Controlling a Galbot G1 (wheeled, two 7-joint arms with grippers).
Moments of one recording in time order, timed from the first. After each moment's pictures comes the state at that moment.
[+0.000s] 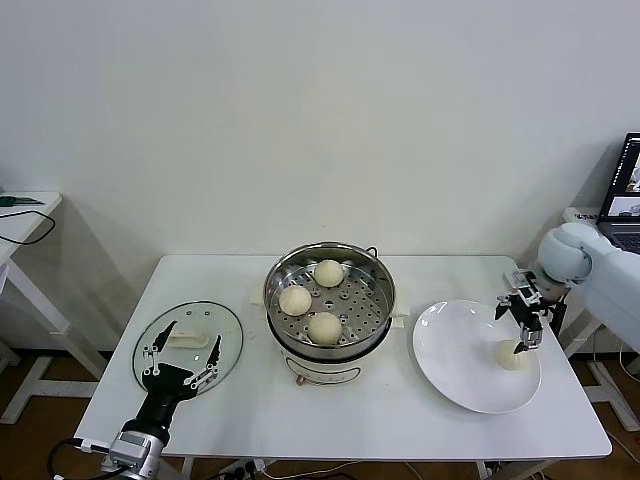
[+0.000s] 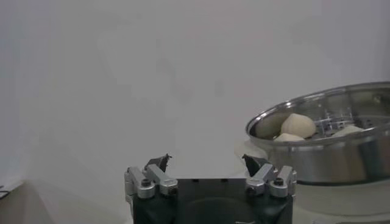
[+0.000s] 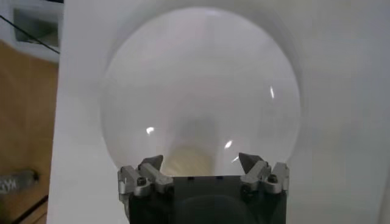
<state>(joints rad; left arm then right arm) 1.65 -1.44 -0.69 -2.19 0.15 0.02 0.21 0.00 0.58 -0.70 1.16 -0.22 -0.09 -1.31</state>
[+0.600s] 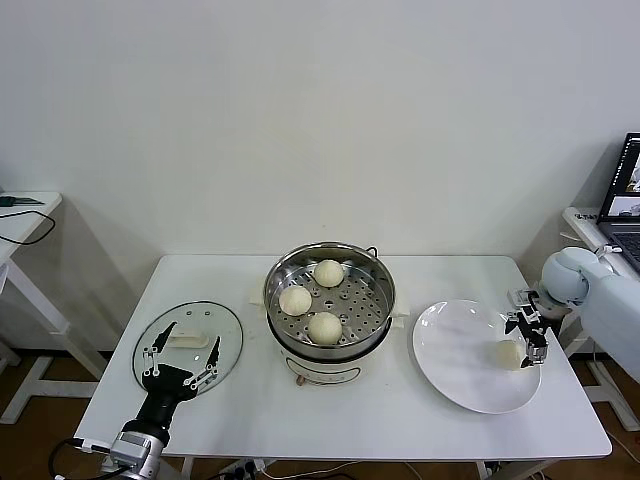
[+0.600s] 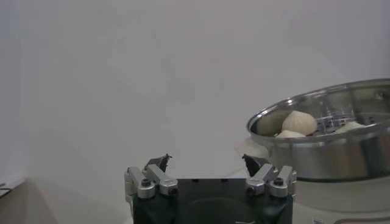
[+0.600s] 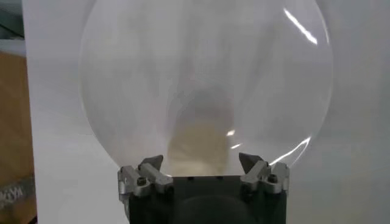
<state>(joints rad) 1.65 -1.44 -0.69 -2.18 0.15 0.02 0.21 -0.14 0.63 -0.56 1.07 -0.33 -0.07 -1.28</state>
